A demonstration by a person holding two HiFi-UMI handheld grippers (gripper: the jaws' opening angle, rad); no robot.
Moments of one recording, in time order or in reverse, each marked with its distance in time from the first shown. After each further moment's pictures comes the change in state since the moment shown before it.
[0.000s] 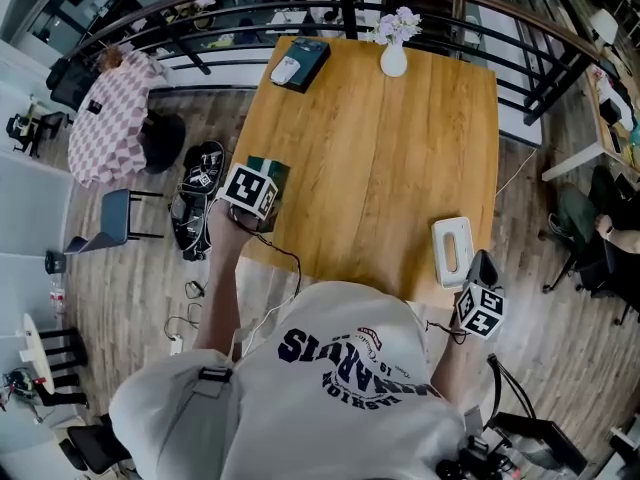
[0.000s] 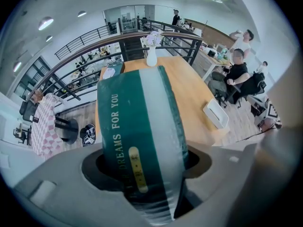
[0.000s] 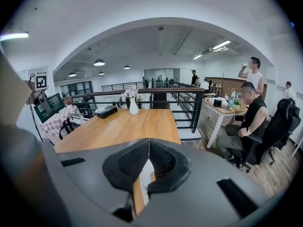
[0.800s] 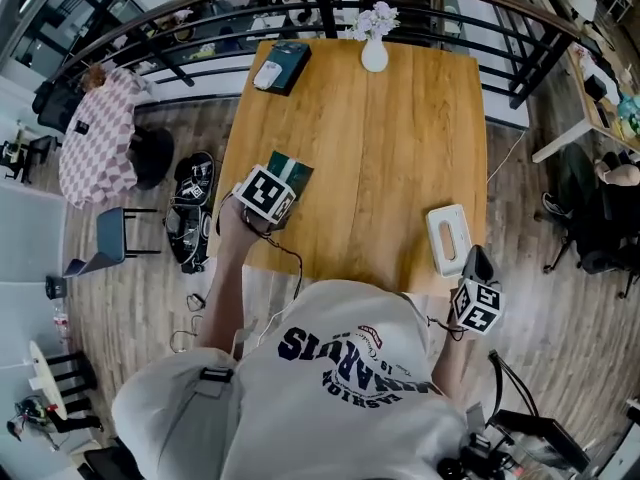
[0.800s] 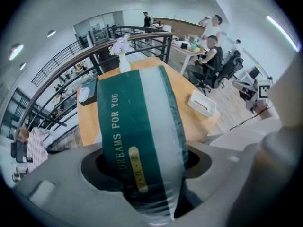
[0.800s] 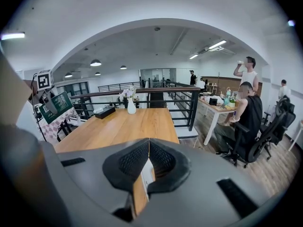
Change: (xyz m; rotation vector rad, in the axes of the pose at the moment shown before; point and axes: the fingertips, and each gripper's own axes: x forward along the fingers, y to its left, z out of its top) left arm 0.011 -0.053 0.037 0.301 -0.039 -0.074; right arm -0.020 0.006 -0.013 0.029 0.003 -0.035
